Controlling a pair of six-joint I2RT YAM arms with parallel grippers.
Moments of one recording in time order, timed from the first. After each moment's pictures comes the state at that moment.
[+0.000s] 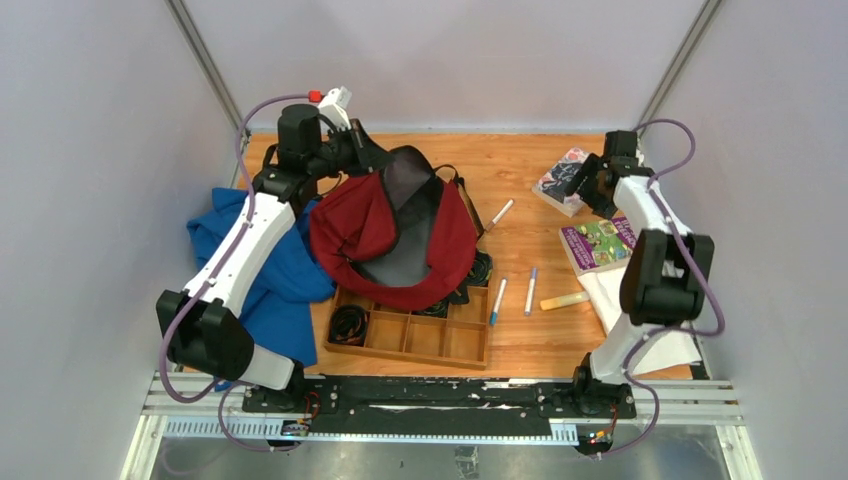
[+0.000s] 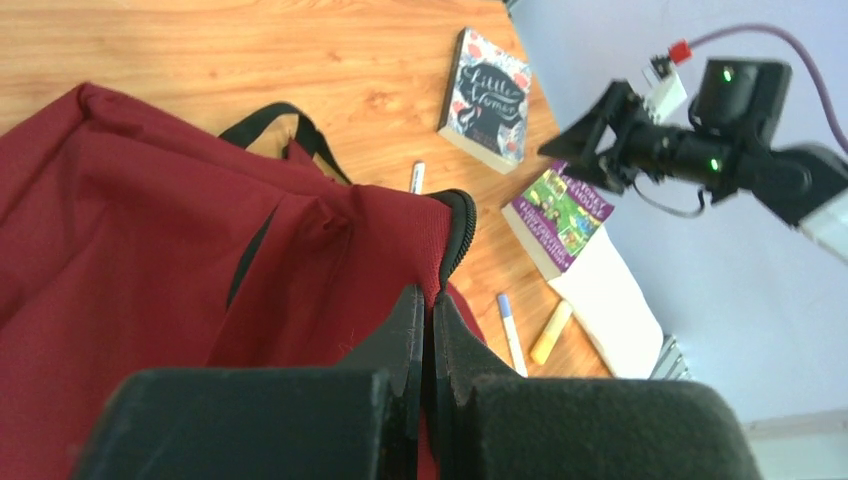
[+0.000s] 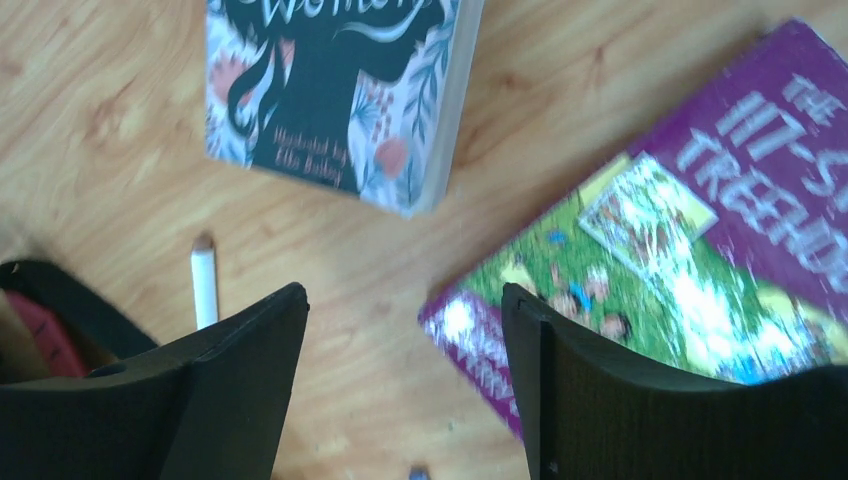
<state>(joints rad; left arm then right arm) -0.26 1.43 1.38 -0.24 0.49 -0.50 -0.10 1.68 1.31 -0.52 0.04 0.48</state>
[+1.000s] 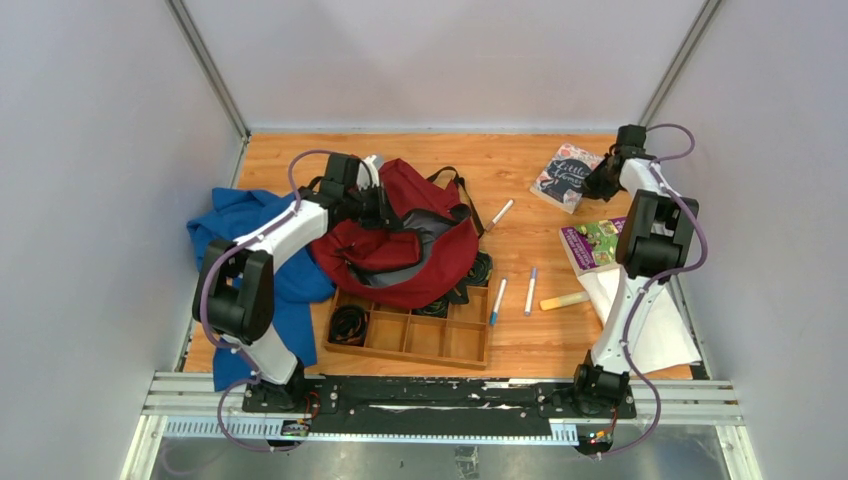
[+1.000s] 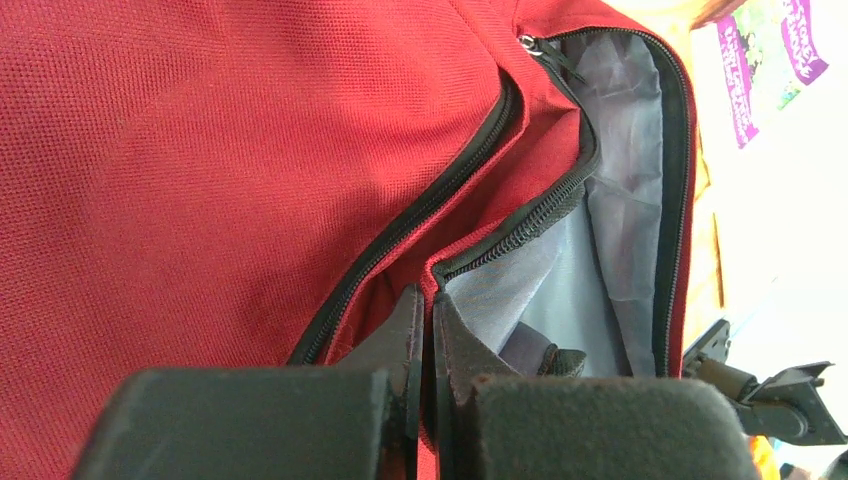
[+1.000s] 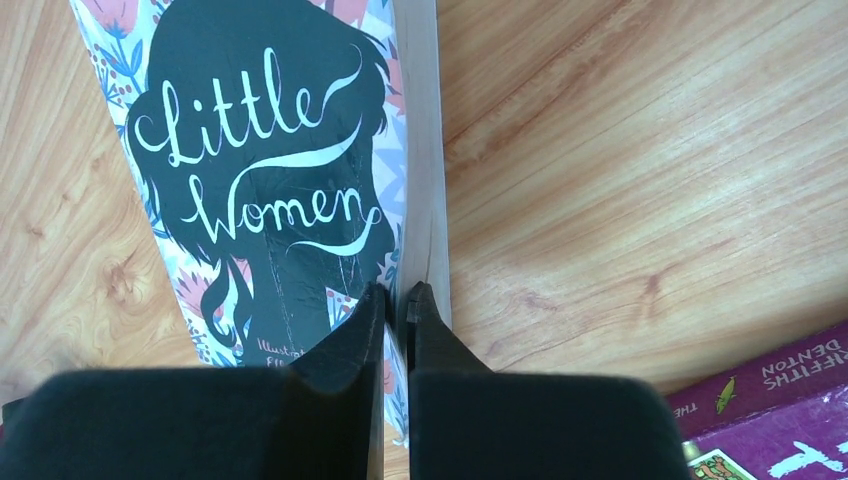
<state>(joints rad) -0.31 1.66 1.13 -0.26 0.48 -0.42 -0.23 2.19 1.72 -0.53 -0.14 0.56</state>
